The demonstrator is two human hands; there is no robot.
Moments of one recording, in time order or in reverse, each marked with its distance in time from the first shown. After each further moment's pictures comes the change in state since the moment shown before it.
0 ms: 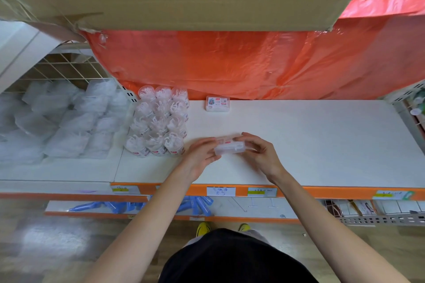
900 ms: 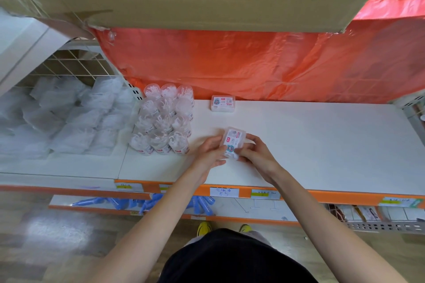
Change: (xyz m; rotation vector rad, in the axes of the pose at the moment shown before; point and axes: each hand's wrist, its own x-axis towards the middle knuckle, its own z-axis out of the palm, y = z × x) left_hand -0.003 -0.013 0.005 0.205 0.021 0.127; right_hand 0.015 -0.002 0.019 0.119 0.008 0.400
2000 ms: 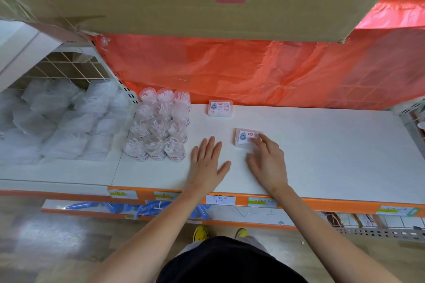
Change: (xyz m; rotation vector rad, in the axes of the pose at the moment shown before) left_hand 0.033 -0.050 -0.009 1.519 0.158 0.436; right_hand 0.014 0.036 -0.039 -1.077 0.408 -0.582
